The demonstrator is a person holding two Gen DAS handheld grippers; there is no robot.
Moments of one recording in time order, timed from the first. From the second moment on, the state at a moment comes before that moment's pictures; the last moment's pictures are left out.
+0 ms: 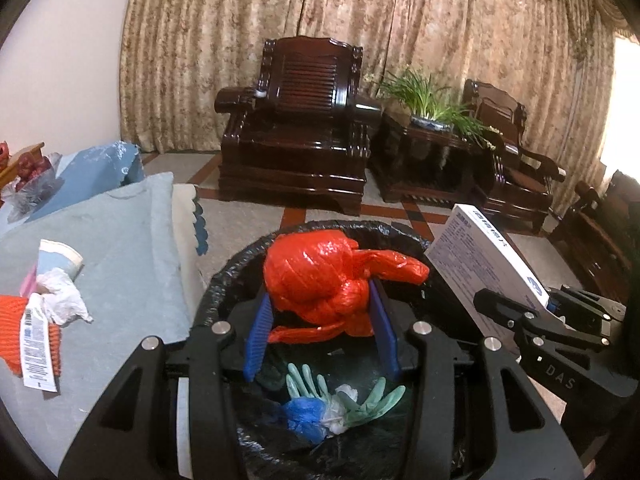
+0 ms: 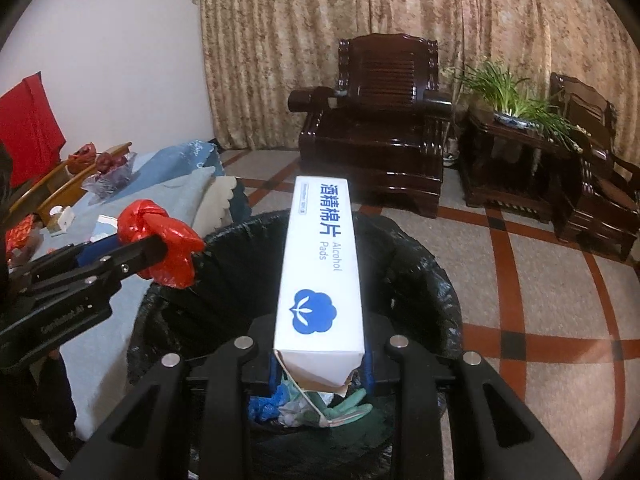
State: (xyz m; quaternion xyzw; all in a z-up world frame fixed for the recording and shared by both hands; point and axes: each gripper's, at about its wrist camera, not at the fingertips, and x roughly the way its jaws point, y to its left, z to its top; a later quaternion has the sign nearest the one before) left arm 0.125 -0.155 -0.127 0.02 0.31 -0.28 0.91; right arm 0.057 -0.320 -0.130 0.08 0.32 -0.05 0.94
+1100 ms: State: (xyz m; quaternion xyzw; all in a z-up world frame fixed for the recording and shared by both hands) left arm 0.112 0.030 -0.091 -0.01 0.27 -0.07 0.96; right arm 0.085 -0.220 -0.101 0.07 0.27 0.06 0.96
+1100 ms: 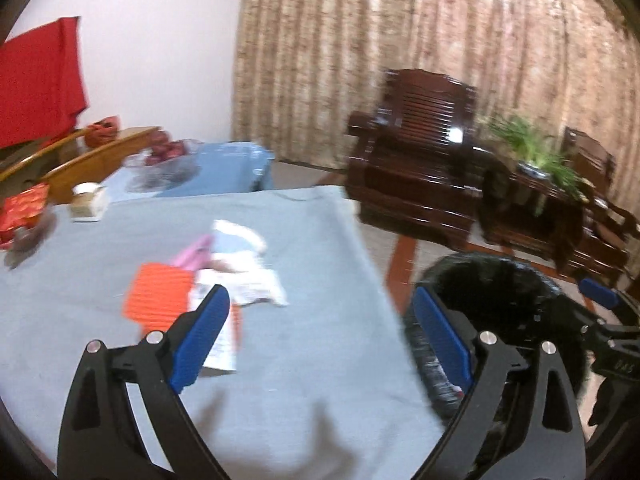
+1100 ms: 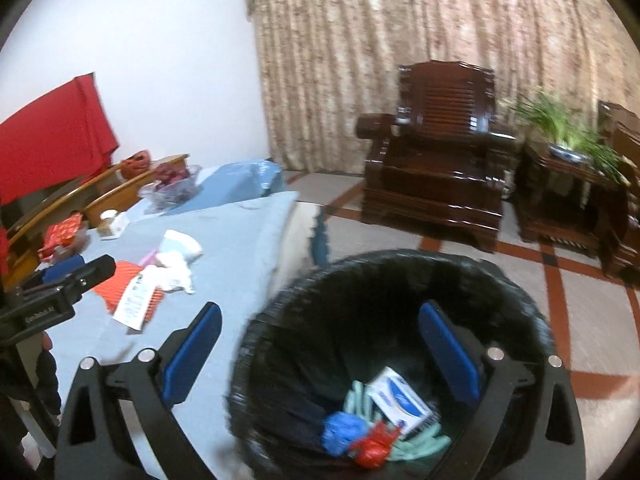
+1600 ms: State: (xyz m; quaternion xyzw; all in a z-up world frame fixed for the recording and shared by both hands) left arm 0.124 0.122 -0.107 -0.03 0.29 0.02 0.96; right arm 0.131 -0.115 -0.107 0.02 0.26 0.15 0.95
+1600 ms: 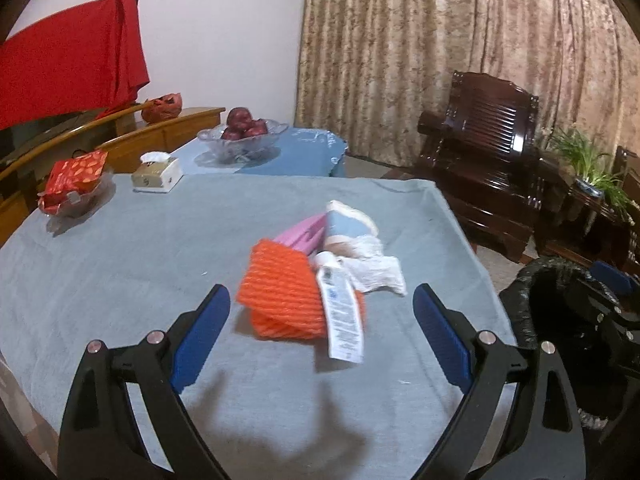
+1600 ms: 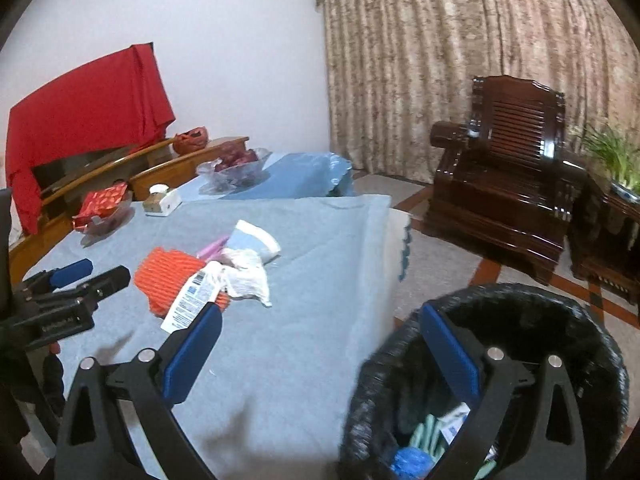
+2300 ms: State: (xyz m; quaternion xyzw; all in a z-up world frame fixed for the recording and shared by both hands) left arm 0.170 0.117 -0.187 -0.06 0.38 0.00 0.92; right arm 0.175 -0.082 -0.138 0.00 0.30 0.15 0.94
